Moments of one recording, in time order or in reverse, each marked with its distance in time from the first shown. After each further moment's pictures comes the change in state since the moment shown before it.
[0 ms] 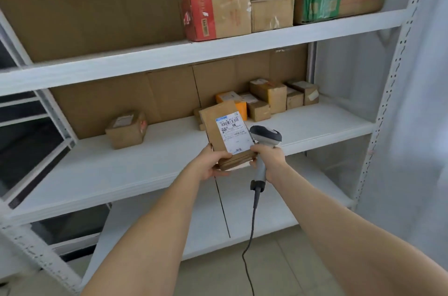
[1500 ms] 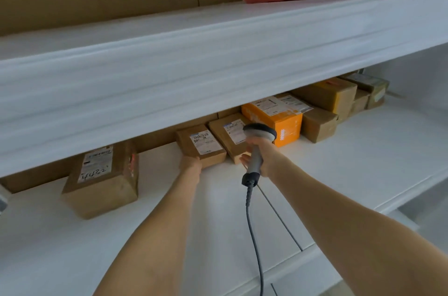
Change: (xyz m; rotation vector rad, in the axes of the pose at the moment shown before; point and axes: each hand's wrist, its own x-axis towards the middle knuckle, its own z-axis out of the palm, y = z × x) left_hand 0.405 0.016 -0.241 -0.001 0.417 -0.118; right_hand 0.302 0.017 0.279 0.035 0.074 0.284
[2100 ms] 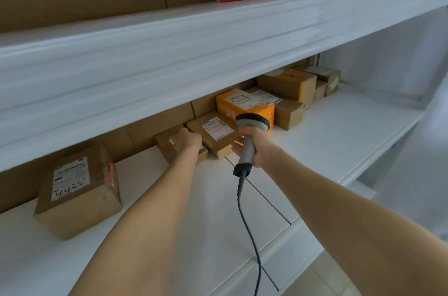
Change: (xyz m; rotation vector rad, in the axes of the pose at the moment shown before) left_hand -0.034 0.054 0.027 0.496 0.035 0.333; right_hand -0.036 0.003 -0.012 0.172 0.024 -0.116
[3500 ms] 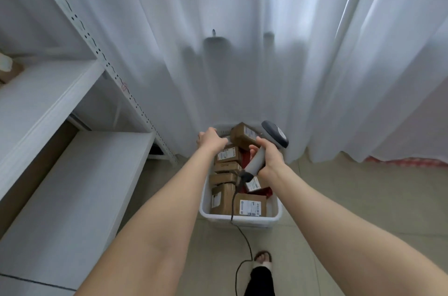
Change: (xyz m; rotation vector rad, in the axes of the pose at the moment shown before) left_hand -0.721 0.126 0.447 0.510 -1.061 0.648; right_hand -0.330 0.049 -0.741 0.849 0.821 -0.252
